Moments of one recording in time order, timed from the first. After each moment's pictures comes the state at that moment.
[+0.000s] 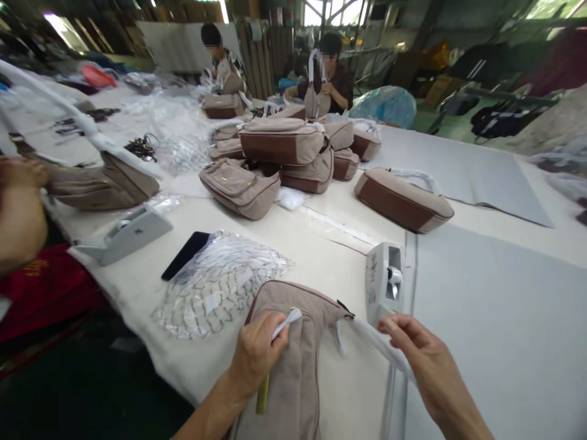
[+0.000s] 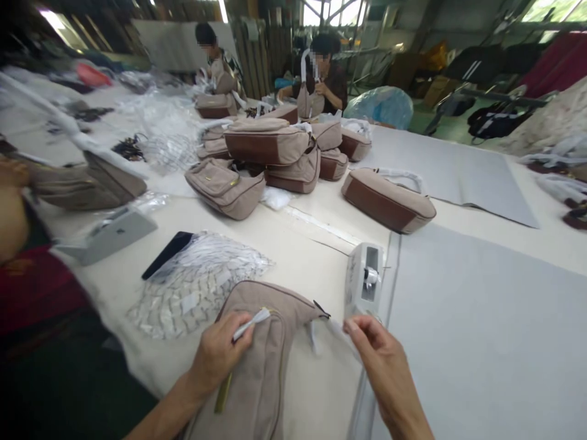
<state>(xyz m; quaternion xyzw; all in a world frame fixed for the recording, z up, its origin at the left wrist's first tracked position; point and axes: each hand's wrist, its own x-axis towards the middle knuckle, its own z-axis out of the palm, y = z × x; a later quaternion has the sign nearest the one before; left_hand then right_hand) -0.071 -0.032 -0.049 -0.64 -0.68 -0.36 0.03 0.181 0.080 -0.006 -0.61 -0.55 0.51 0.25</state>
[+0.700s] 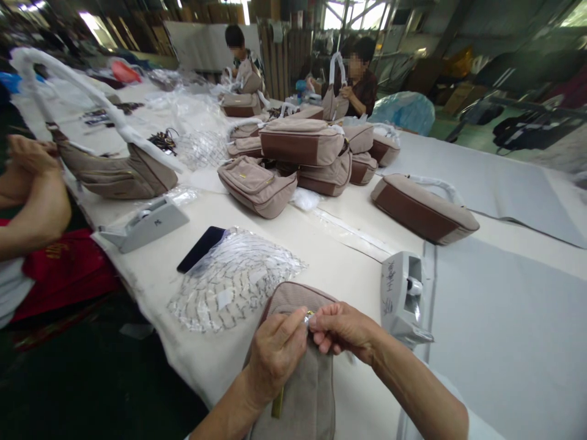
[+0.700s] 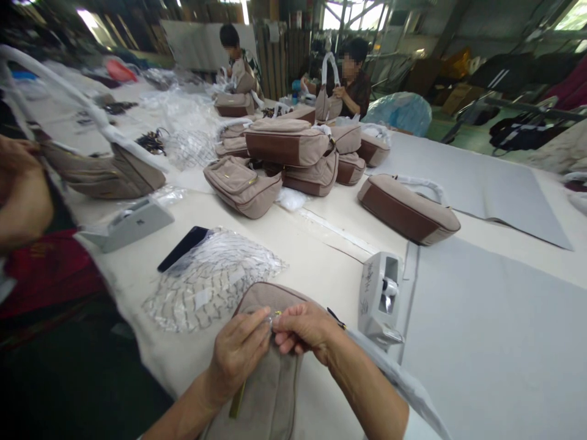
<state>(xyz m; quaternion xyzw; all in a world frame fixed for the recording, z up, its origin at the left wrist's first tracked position) -0.071 -0.035 -0.056 -0.68 -0.60 -0.39 0.16 0.045 0.092 -0.008 -0.44 -0.44 0.78 -0.10</state>
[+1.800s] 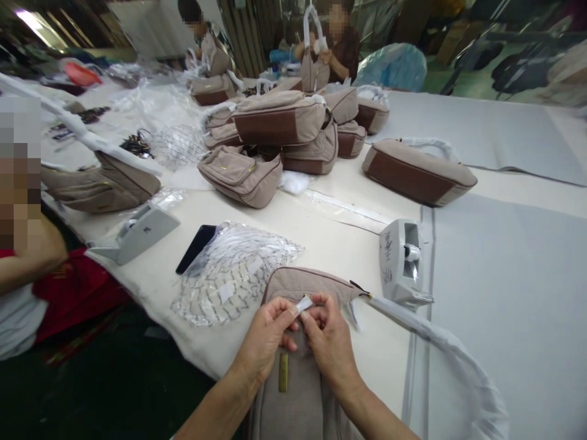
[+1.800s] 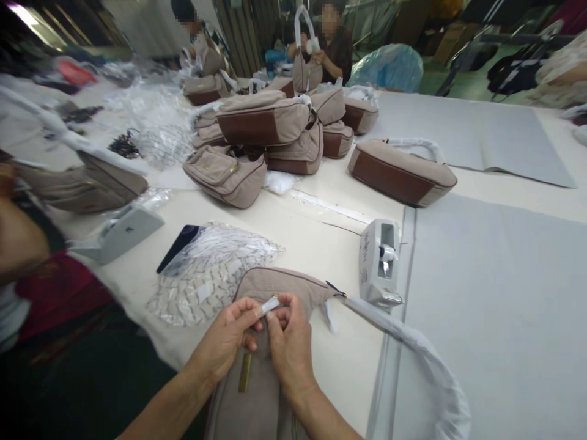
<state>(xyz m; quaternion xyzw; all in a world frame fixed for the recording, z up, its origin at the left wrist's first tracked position) -0.071 -0.033 -0.023 -0.12 -0.63 -0.51 -0.57 0.041 0.009 -0.037 -0.51 -0.54 0.62 0.24</state>
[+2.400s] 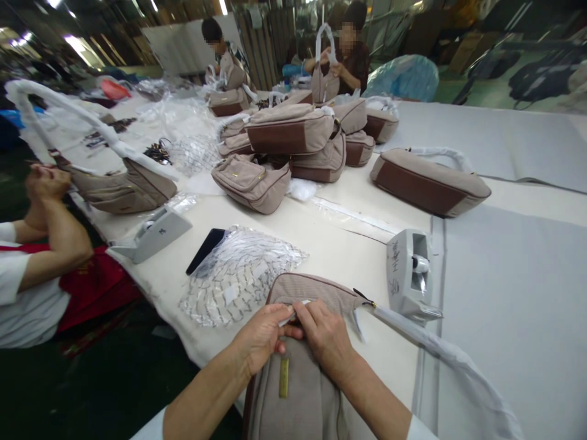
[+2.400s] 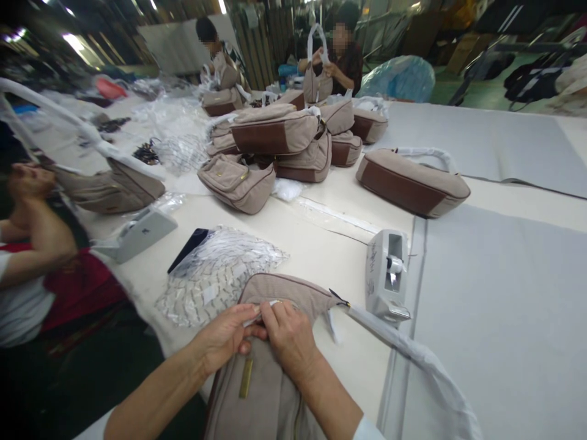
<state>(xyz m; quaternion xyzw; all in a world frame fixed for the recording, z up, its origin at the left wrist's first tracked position) -0.092 -0.027 -0.023 -0.01 -0.58 -0.47 -0.66 0.046 0.035 -0.061 -0.21 -0.94 0.11 0.24</state>
